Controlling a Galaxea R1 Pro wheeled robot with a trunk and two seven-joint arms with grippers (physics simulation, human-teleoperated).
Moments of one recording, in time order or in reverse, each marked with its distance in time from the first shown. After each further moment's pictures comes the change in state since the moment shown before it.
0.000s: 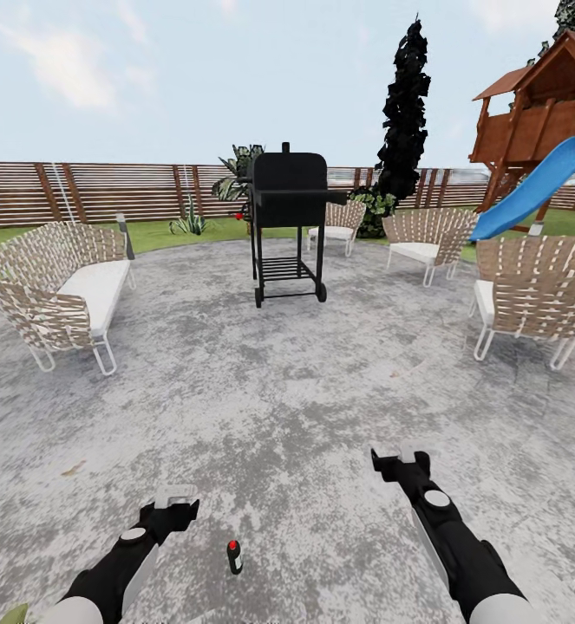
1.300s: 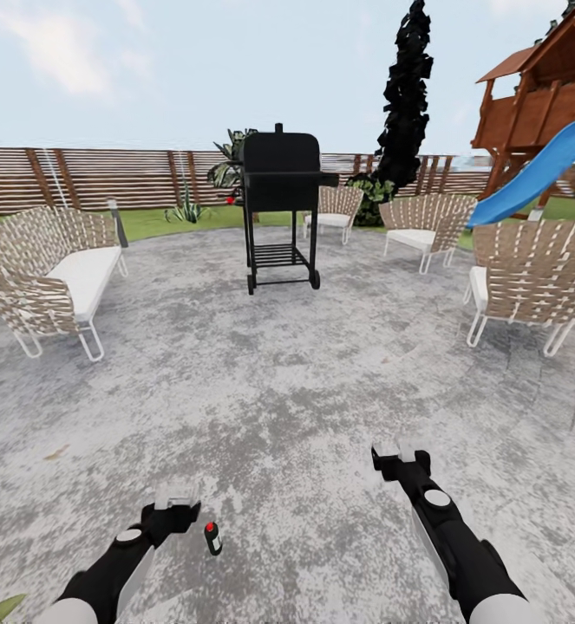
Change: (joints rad) left arm 0.003 0.016 -0.005 0.002 -0.010 -0.006 -0.077; right arm 0.001 0.002 -0.006 -0.006 0.003 -0.001 -0.001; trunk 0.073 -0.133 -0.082
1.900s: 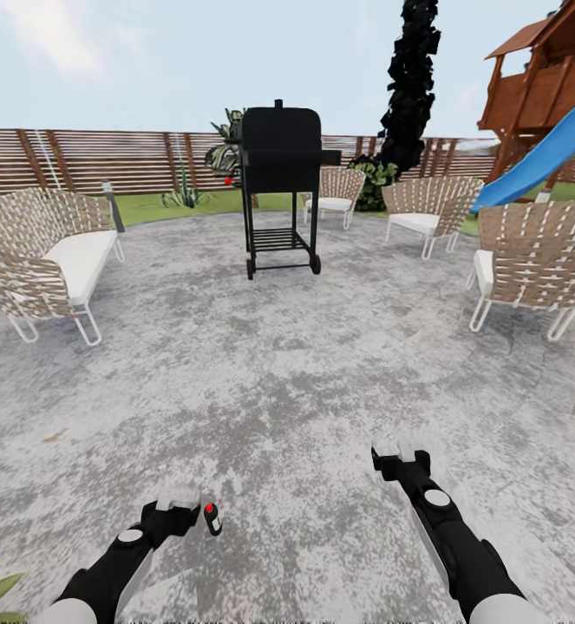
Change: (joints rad) left arm 0.000 0.001 0.006 0.001 -0.104 -0.002 -0.011; right arm 0.000 0.000 0.001 0.000 0.000 0.000 0.000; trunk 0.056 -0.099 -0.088
